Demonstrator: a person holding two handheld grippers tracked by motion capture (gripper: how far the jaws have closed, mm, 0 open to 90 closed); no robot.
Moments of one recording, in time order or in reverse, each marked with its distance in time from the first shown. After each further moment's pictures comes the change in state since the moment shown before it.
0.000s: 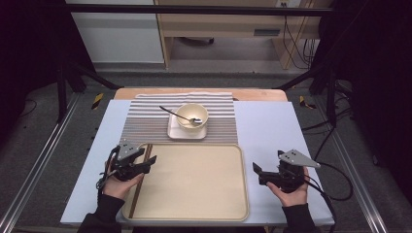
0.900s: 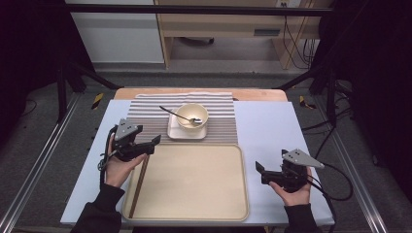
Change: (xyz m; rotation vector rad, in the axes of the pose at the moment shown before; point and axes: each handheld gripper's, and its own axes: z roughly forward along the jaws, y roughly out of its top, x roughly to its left) left arm 0.009 0.057 0.007 -0.136 0.014 -0.020; right arm -0.005 0.001 -0.004 -0.013 -0.025 0.009
